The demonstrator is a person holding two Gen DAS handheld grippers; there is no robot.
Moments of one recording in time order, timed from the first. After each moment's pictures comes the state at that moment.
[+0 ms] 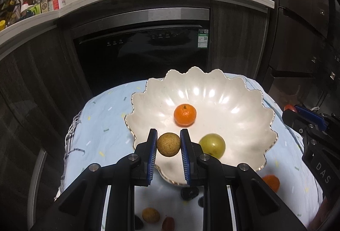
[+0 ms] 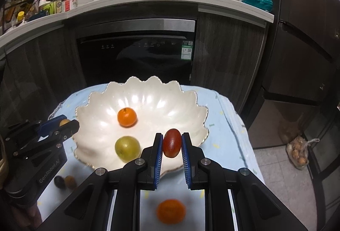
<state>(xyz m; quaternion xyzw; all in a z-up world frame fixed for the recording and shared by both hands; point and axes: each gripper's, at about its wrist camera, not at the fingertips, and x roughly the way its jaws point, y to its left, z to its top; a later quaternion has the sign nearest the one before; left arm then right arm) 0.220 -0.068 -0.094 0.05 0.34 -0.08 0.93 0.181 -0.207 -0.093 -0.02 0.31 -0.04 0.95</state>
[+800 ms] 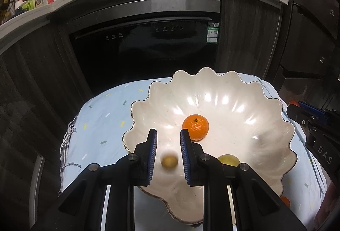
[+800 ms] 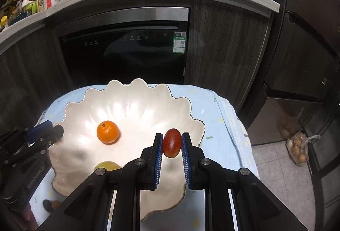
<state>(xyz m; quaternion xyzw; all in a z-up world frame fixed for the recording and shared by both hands) 0.278 -0.070 -0.102 0.06 0.37 -0.07 0.92 0.249 -0.226 -0.101 -0.01 0.35 -0.05 0.93</state>
